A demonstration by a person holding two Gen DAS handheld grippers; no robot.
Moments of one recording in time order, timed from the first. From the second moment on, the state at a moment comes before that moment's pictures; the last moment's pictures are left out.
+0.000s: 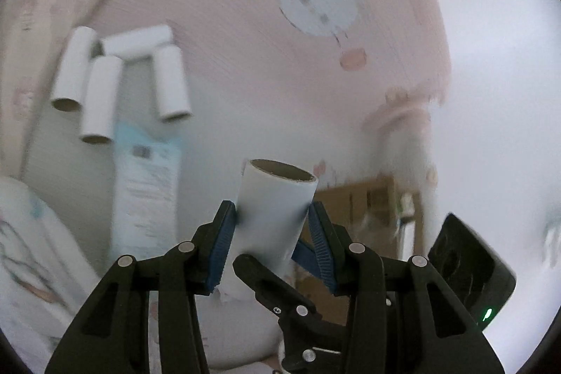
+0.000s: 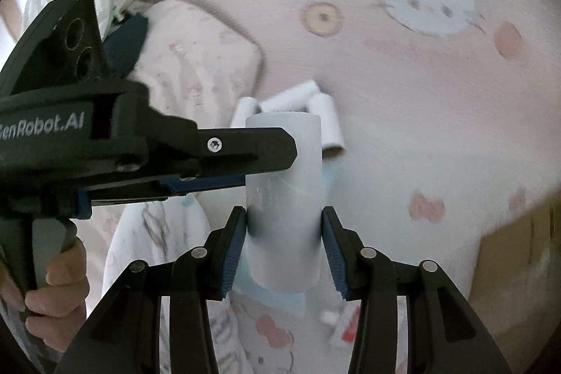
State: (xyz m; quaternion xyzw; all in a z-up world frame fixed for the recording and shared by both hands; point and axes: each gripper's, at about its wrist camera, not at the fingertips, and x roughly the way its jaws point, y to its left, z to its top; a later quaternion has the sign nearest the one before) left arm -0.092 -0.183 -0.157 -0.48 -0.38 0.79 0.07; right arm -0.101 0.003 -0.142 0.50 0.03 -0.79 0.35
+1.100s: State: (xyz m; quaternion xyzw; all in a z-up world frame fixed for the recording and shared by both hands) left arm -0.064 -0.124 -0.300 -0.59 -0.35 0.71 0.14; right arm -0.065 0.073 -0.276 0.63 -0.03 -0.74 0.25
